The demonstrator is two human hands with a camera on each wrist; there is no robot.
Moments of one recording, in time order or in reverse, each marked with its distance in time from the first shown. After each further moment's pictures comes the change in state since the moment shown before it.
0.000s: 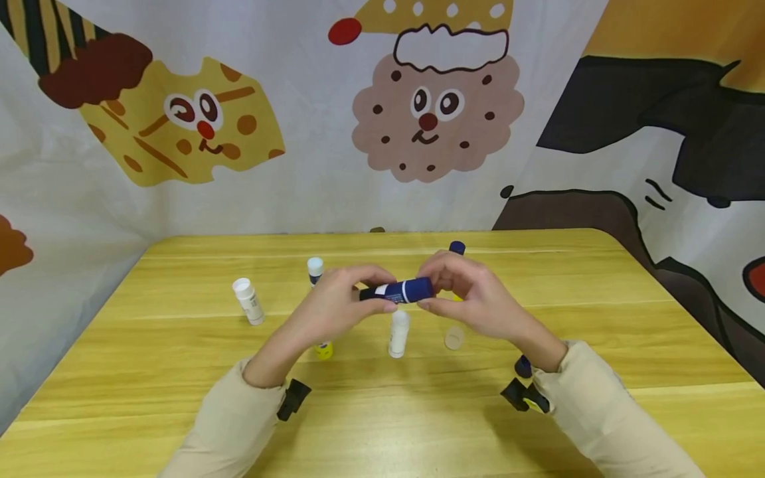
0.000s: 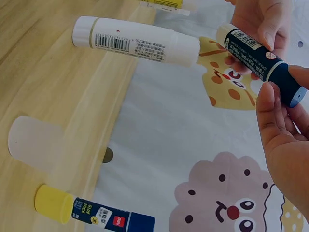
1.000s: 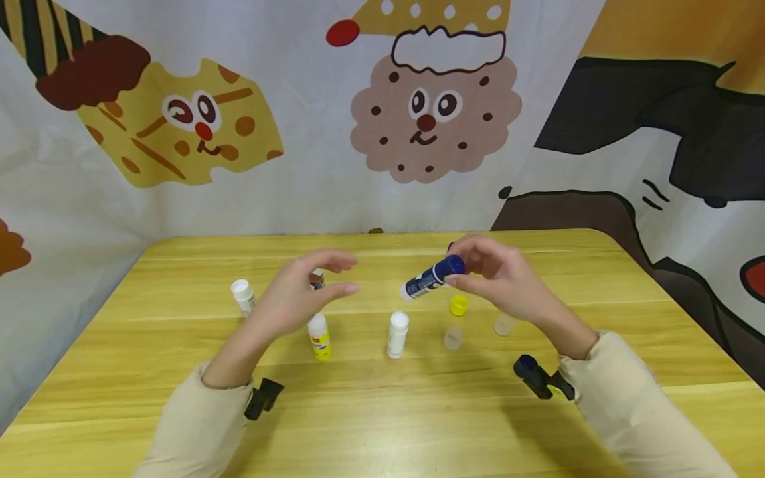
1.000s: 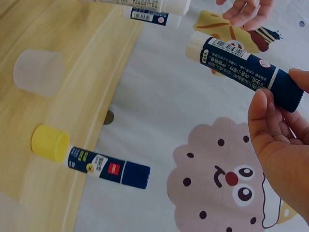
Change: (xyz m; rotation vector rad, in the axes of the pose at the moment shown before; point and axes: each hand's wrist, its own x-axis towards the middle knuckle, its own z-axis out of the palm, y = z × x) left_hand -0.014 -0.016 -0.030 0.079 0.141 -0.042; right_hand -0.007 -0.007 -0.035 -0.090 0.104 0.175
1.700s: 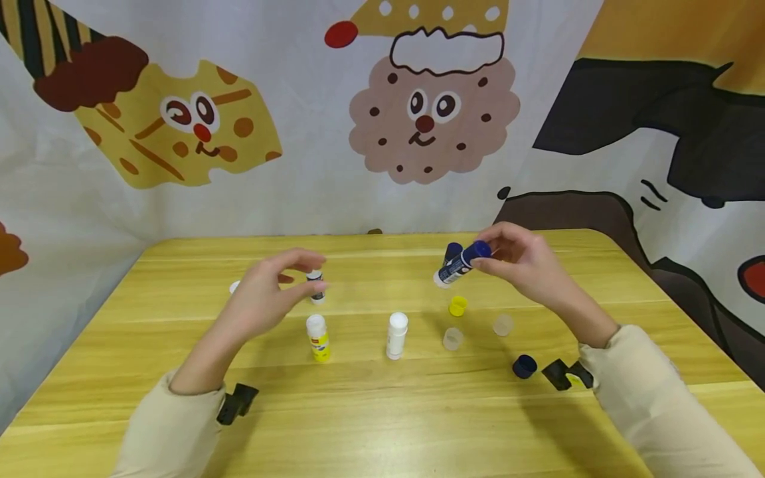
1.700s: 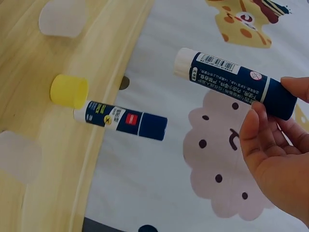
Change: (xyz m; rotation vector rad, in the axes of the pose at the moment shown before) left_hand -0.012 -0.013 -0.021 0.051 0.057 -0.051; right_hand -0.003 0.009 -0.031 -0.218 0.117 0.136
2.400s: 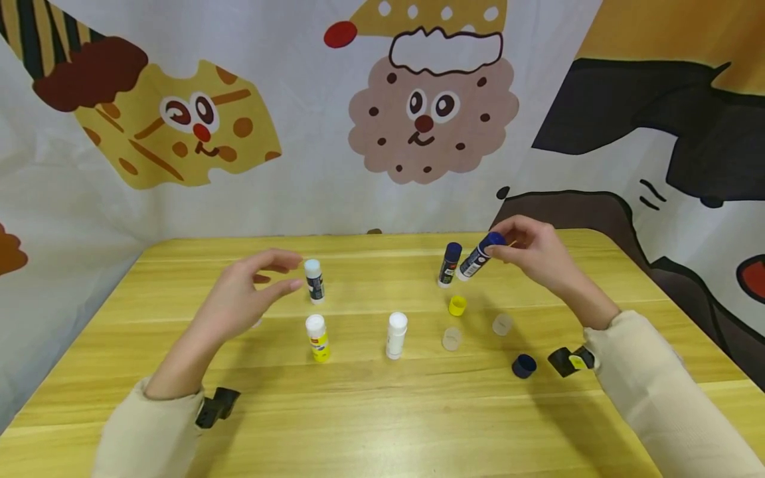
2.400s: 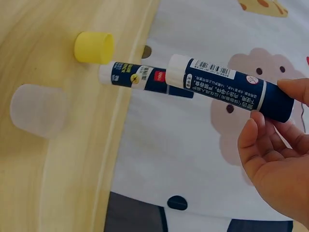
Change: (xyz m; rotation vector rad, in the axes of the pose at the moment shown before) left_hand -0.009 -0.013 -0.015 0.038 0.026 -0.026; right_hand 0.008 0.024 -0.017 -0.150 0.030 0.216
